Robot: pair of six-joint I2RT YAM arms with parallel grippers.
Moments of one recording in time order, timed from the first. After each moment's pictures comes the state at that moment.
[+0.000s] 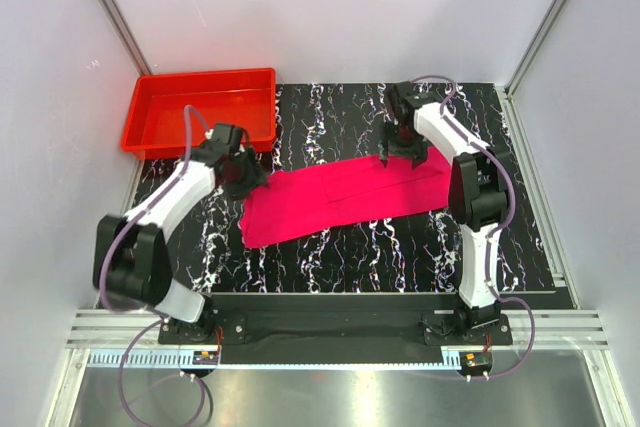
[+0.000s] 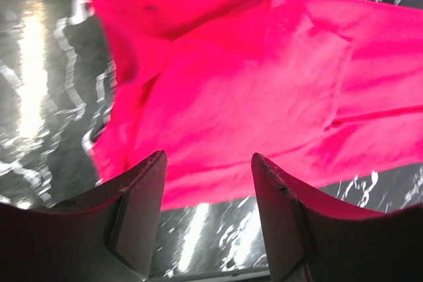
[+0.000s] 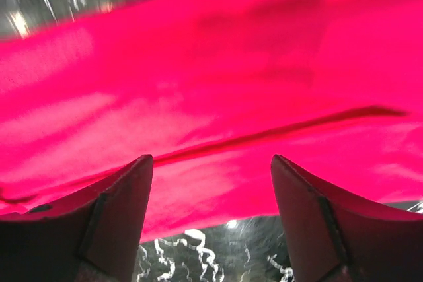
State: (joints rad) left arm -0.24 1.46 1.06 -0.64 0.08 -0.67; right arm 0.30 2.14 1.80 -0.97 0.10 0.33
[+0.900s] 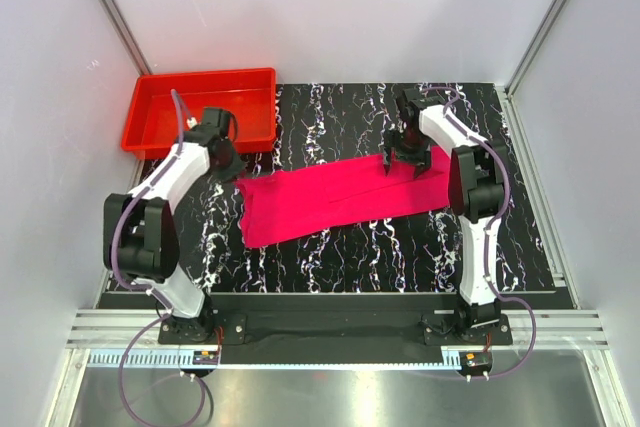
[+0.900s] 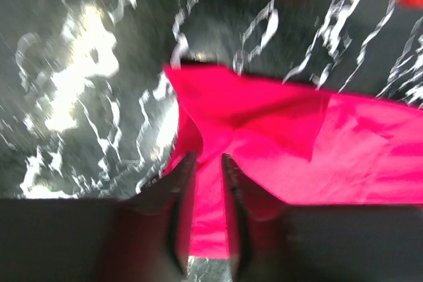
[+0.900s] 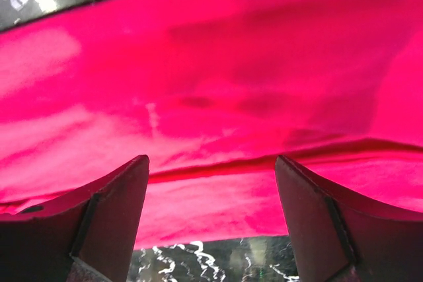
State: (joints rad) left arm -0.16 1.65 1.23 -0.68 -0.08 -0.67; right arm 0.23 2.24 1.84 -0.99 -0.03 0.30
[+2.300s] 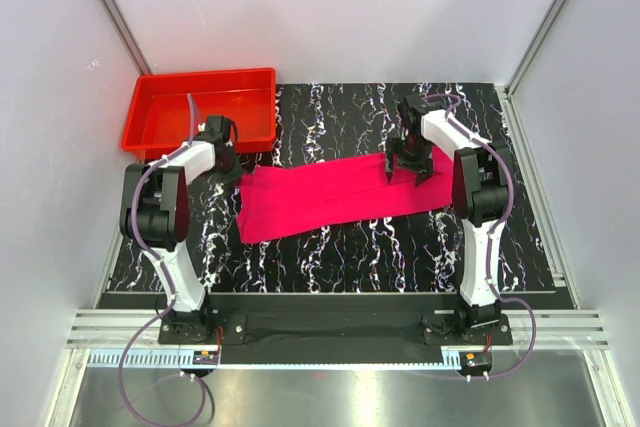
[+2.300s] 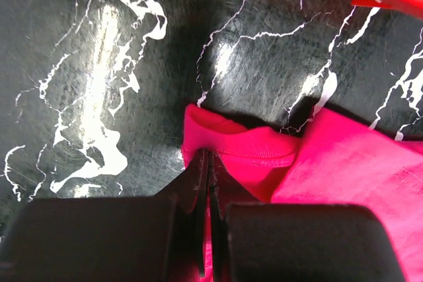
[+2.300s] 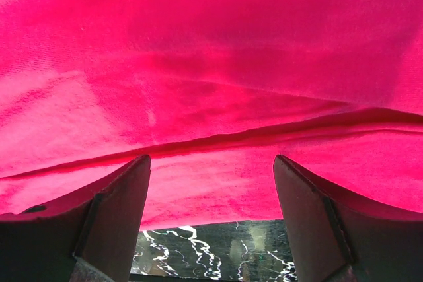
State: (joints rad) left arm -0.07 1.88 1.22 -0.49 -0.03 -0.47; right arm 0.23 2.18 1.73 -0.99 -0.05 0.31
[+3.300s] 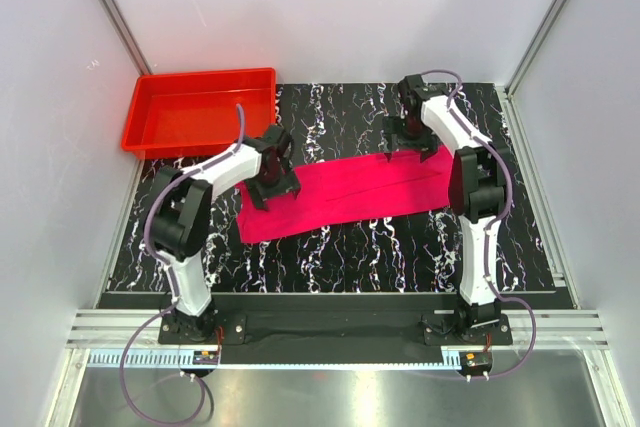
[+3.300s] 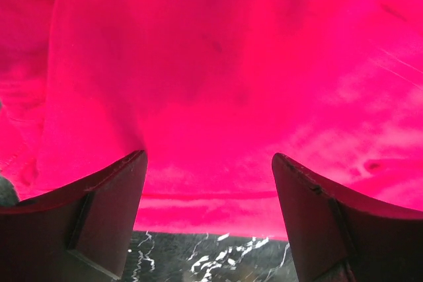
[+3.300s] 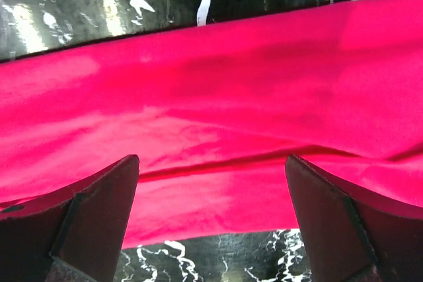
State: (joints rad) left arm -0.43 1.84 1.28 -0.75 -0.07 -0.85; right arm 0.23 2.23 1.96 -1.03 0.04 0.23
